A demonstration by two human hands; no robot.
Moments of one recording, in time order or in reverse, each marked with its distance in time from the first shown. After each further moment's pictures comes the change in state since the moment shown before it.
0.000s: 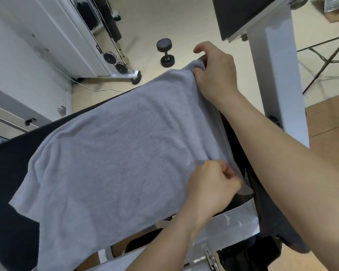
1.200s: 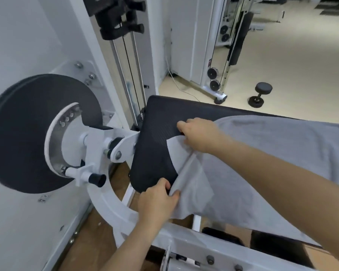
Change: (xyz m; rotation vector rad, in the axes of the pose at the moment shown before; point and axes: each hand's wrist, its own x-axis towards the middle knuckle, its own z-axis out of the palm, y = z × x) left_hand -0.189 -0.283 -0.151 0.055 0.724 -0.486; right_hand -0.175 -0.286 0.199 -0.625 -0.836 -1.003
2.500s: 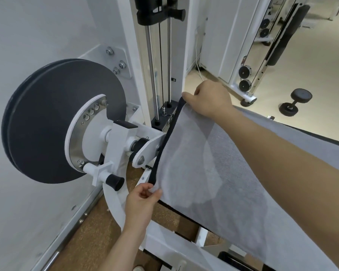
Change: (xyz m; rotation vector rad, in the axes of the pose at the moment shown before) left_hand 0.025 -0.067 -0.021 -0.920 0.186 -0.505; right_hand 0.131 -0.014 -0.037 0.468 0.239 0.319
